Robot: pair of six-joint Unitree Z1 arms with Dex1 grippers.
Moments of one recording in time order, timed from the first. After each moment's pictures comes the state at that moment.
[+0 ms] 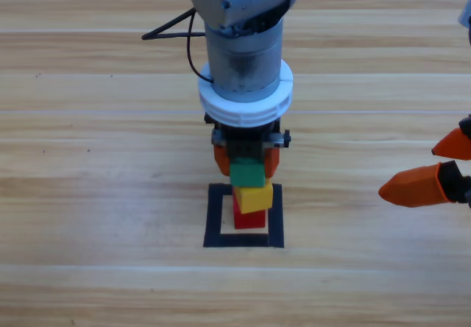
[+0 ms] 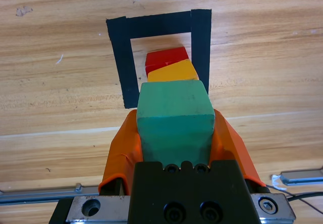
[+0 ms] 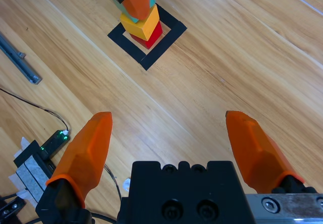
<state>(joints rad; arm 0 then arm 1) -0.89 2.31 -2.18 1.37 0.04 -0.89 0.92 1.38 -0.86 0.33 0.03 0.20</state>
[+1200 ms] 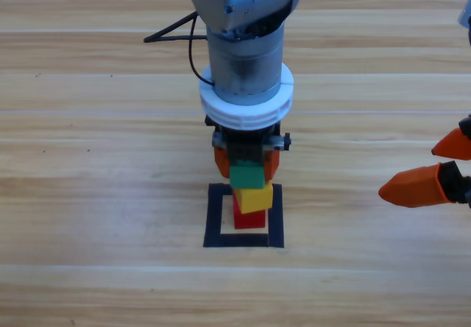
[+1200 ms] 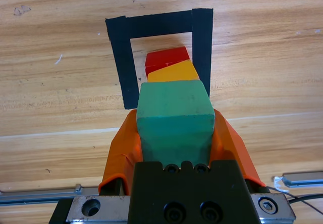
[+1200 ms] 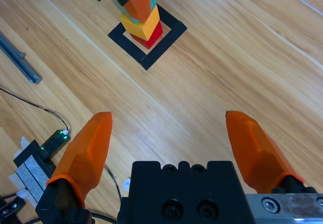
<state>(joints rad) -0.89 2.31 -2.18 1.37 0.04 -0.89 0.92 1.38 -0.86 0.33 0.03 0.20</state>
